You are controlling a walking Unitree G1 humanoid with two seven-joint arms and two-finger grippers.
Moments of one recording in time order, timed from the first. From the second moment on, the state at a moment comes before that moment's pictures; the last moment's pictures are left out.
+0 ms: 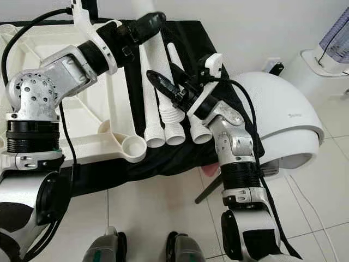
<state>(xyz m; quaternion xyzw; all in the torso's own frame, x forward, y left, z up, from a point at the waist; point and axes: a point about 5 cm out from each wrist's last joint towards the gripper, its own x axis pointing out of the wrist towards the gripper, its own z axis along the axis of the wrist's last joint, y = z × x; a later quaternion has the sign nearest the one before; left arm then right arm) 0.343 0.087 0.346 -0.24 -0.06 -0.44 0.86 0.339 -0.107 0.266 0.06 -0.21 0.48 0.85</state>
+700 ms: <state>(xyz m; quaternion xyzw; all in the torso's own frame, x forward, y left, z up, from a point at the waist) 0.345 0.096 0.372 -0.21 -0.07 -0.43 0.87 0.335 -0.108 0.255 0.03 -0.19 0.50 0.85</state>
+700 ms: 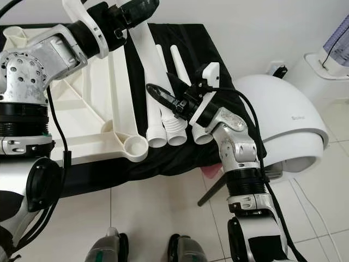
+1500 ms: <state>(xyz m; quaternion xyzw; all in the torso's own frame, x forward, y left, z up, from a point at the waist) 0.342 0.094 0.379 -0.18 -0.08 -0.44 0.88 0.341 -0.109 0.269 0.01 -0.20 0.48 0.85</state>
